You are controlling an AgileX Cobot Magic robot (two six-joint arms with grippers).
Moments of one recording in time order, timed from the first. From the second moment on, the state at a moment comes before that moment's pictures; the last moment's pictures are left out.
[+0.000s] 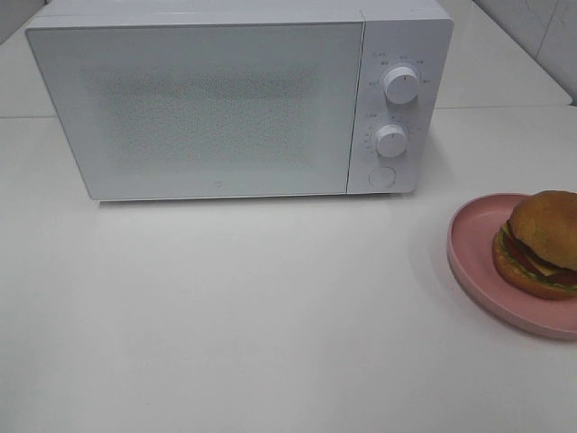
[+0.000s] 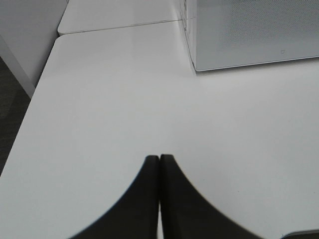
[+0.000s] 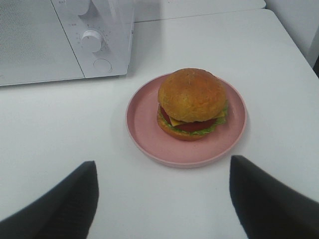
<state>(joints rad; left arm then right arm) -0.02 0.00 -0.50 0.01 1.05 0.12 0.03 0.00 -0.50 0.00 1.02 0.03</state>
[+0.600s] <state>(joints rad) -0.02 0.00 -0.50 0.01 1.05 0.12 0.03 0.00 -0.50 0.00 1.02 0.03</state>
